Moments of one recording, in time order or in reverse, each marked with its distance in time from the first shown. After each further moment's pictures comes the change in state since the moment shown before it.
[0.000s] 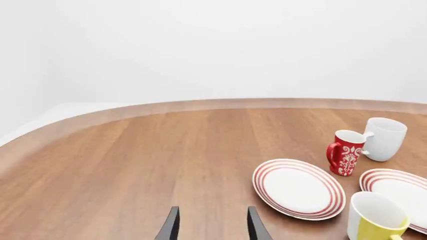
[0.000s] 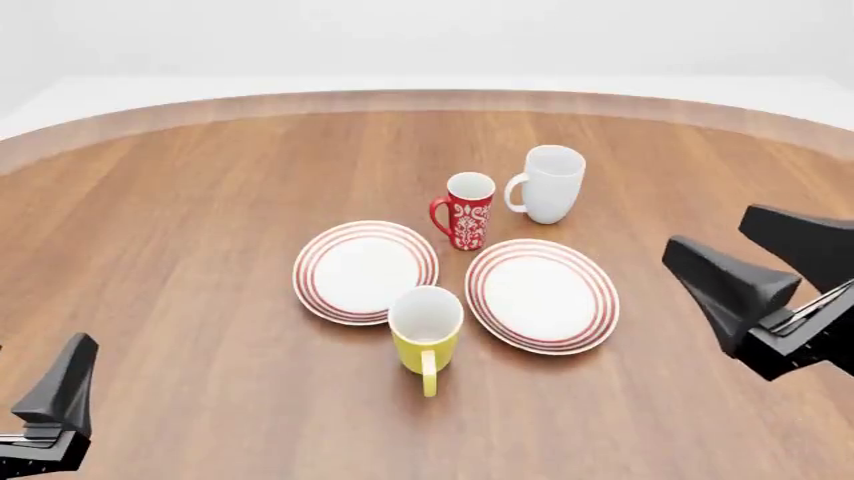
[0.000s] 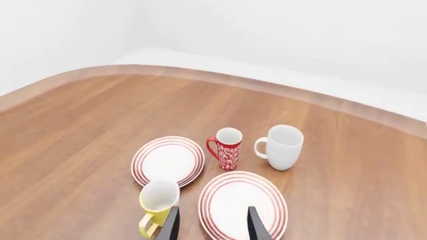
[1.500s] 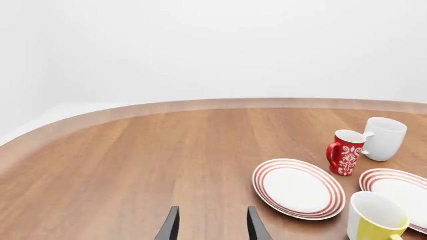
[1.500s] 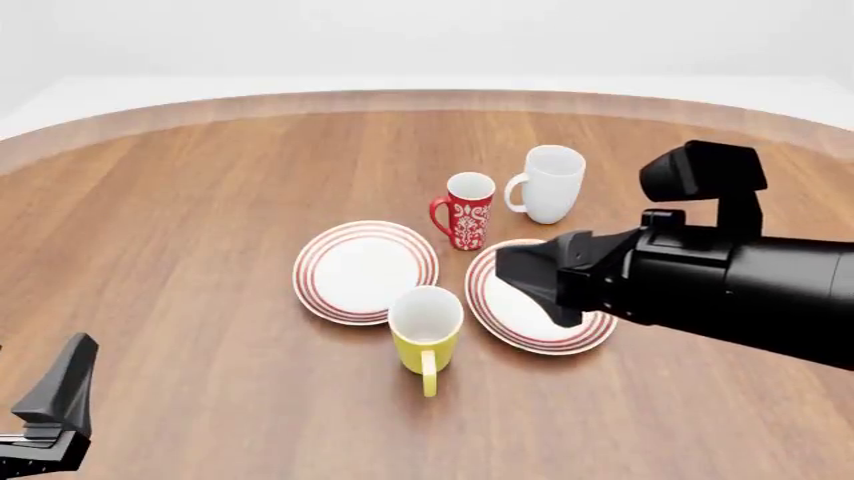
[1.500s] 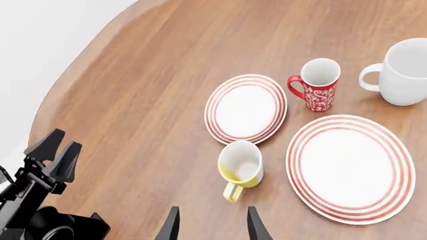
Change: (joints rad) left arm 0.000 0.000 0.000 0.000 0.000; right arm 0.301 0.443 -0.275 0.189 0.397
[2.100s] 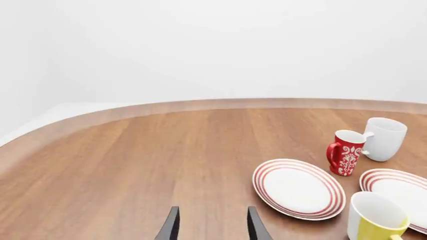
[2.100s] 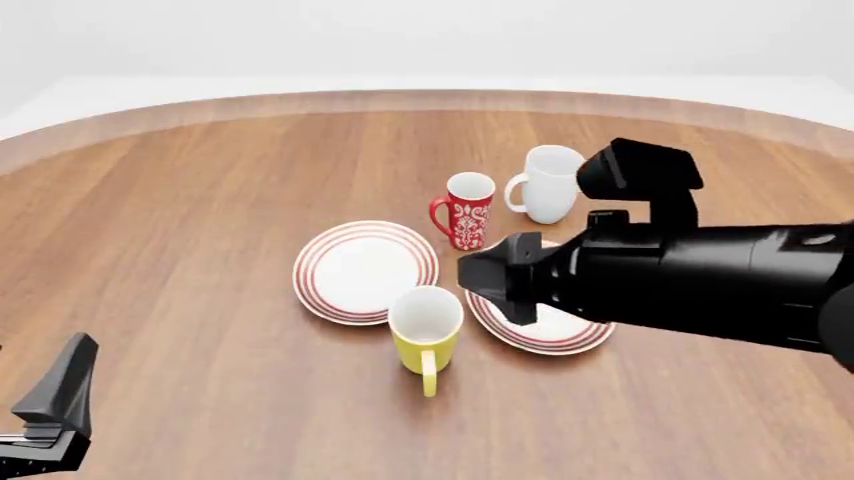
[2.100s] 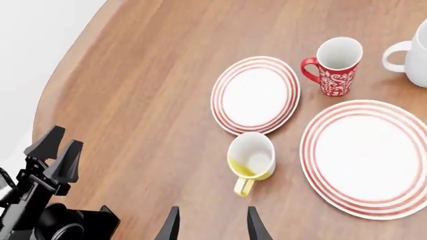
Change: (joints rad) left arm 0.000 0.000 0.000 0.000 0.000; right arm 0.049 0.115 -0.069 0.039 0.066
